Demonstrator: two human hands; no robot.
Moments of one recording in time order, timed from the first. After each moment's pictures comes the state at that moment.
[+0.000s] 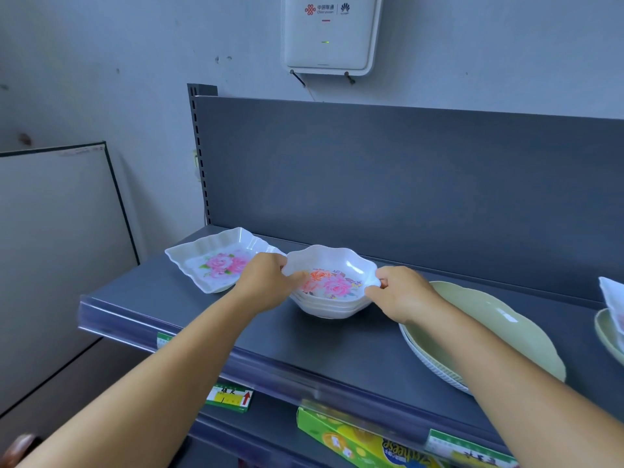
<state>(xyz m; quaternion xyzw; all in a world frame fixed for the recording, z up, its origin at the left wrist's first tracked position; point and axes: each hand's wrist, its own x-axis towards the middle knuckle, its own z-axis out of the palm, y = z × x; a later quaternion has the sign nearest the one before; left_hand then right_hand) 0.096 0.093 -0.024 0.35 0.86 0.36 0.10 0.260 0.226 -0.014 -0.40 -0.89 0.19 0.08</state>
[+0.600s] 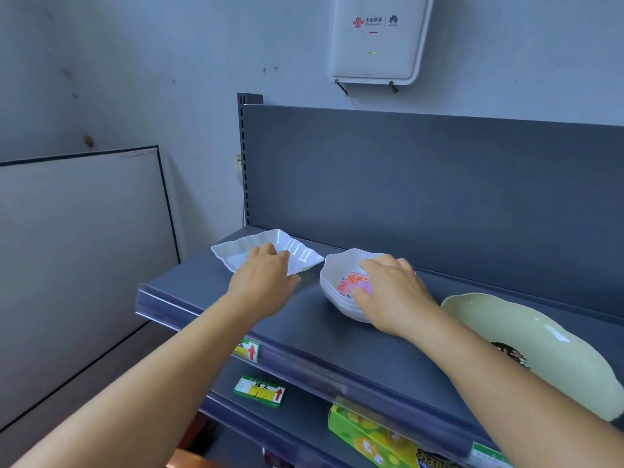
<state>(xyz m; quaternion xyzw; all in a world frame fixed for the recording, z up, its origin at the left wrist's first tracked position) 0.072 0.042 -0.019 0.39 0.91 0.13 -0.09 0.223 0.164 -0.003 -0.29 -0.95 0.07 0.11</state>
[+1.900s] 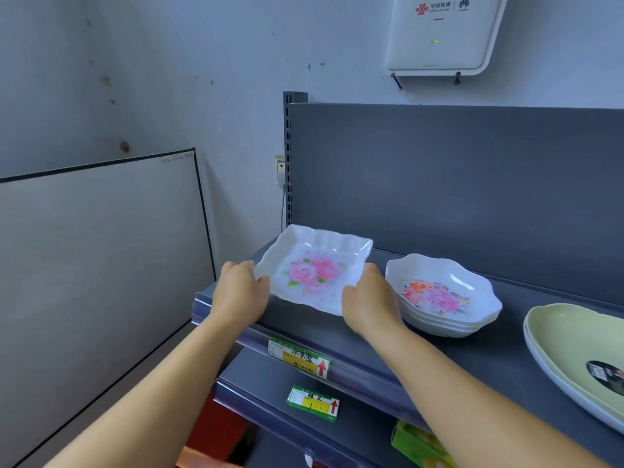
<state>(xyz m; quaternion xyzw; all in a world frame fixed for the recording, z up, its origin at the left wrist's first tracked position) -0.015 -0.038 -0.041 0.21 0.92 0.34 -0.04 0.113 0.091 -0.032 -0.38 -0.83 0.34 0.22</state>
